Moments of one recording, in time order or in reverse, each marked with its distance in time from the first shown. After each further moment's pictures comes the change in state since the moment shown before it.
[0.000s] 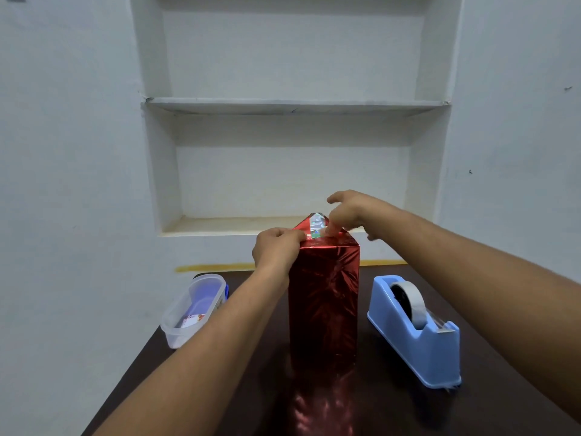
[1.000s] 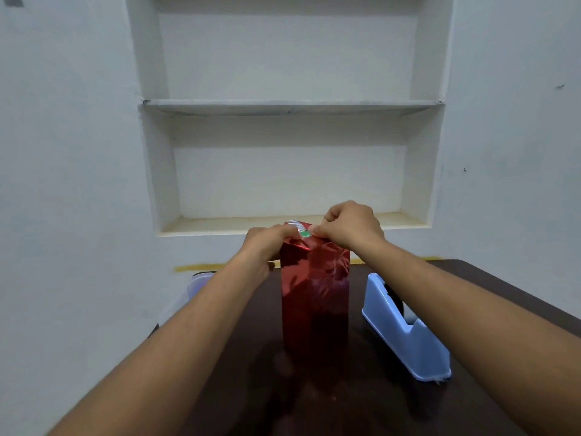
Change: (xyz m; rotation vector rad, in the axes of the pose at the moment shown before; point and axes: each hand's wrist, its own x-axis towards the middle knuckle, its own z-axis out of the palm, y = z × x) left_hand -0.013 0.023 -0.016 0.043 -0.196 -0.101; right_hand -0.008 0.027 0.038 0.157 0.348 -0.053
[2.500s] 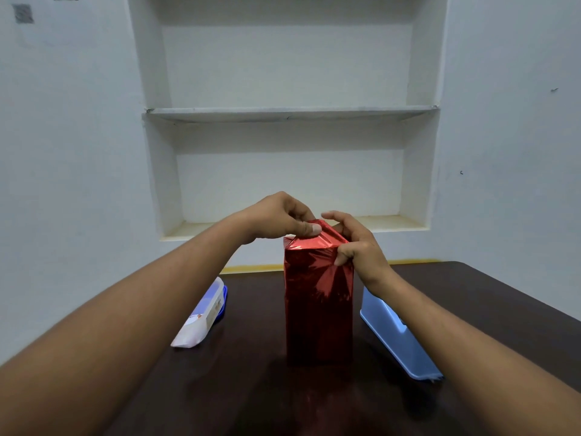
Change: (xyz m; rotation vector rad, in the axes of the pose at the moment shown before) left_hand 0.007 0.059 -0.015 0.788 -0.478 0.522; right_hand -0.033 0.050 0.004 0.822 -0.236 -0.319
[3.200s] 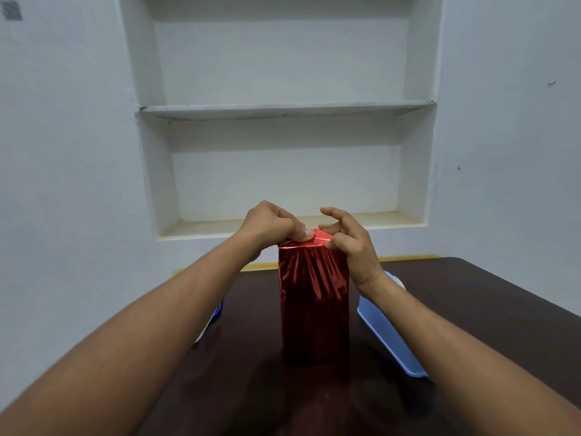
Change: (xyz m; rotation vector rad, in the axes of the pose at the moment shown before) left_hand 0.009 -0.021 0.032 -0.309 0.309 -0.213; right_hand -0.006 -0.002 0.012 0.000 0.160 -0.009
